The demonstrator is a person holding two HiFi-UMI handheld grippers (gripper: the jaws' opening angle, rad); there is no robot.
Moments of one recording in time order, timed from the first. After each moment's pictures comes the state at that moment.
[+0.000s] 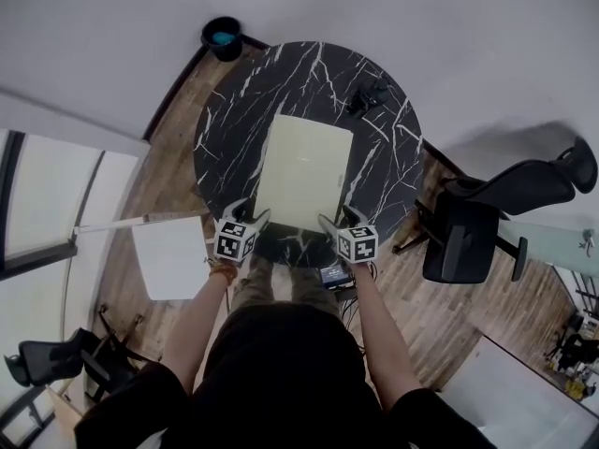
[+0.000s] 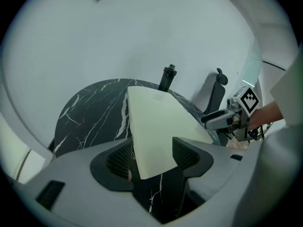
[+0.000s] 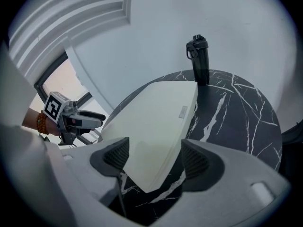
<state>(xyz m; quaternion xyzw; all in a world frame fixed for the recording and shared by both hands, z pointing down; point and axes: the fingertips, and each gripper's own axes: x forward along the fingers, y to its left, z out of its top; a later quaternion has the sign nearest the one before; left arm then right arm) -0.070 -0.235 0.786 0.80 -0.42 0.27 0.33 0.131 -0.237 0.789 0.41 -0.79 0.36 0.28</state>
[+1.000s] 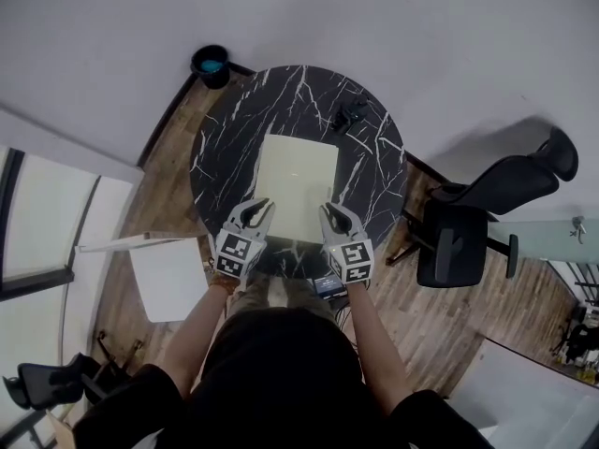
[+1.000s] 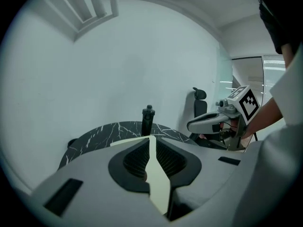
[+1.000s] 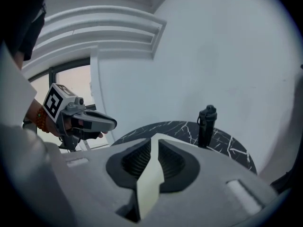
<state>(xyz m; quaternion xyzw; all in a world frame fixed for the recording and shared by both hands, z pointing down) -0.021 -0.276 0.627 0.89 -0.39 0.17 0.14 0.104 -0.272 0.624 0.46 -0.86 0.15 0.17</state>
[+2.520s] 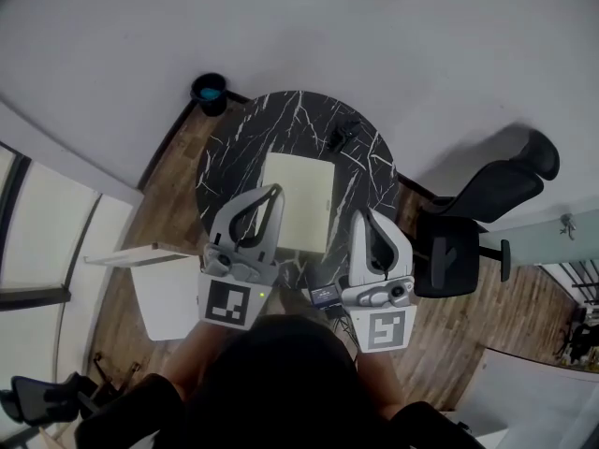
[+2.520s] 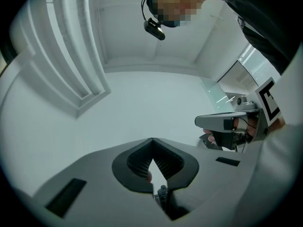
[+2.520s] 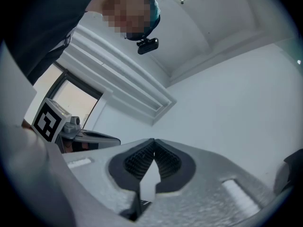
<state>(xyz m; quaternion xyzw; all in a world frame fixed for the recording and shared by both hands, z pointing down) -0.035 -0.234 0.289 0.89 -0.45 -0.04 -0.12 0.062 -0.201 0.252 0.54 -0.82 -0.18 -0.04</state>
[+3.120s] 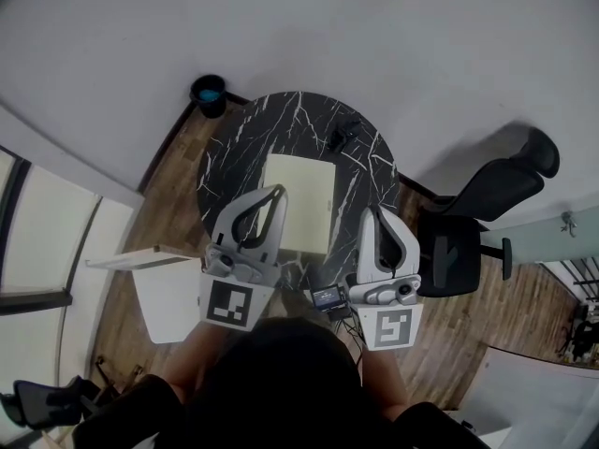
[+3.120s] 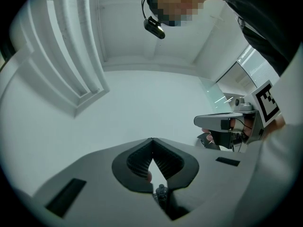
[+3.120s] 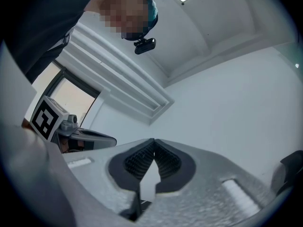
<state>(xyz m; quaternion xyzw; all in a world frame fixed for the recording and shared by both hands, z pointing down) -0.033 -0.235 0.289 0.89 -0.44 -0.04 -0.11 0.071 -0.205 0.251 0.55 -0.81 -0.19 -0.04</state>
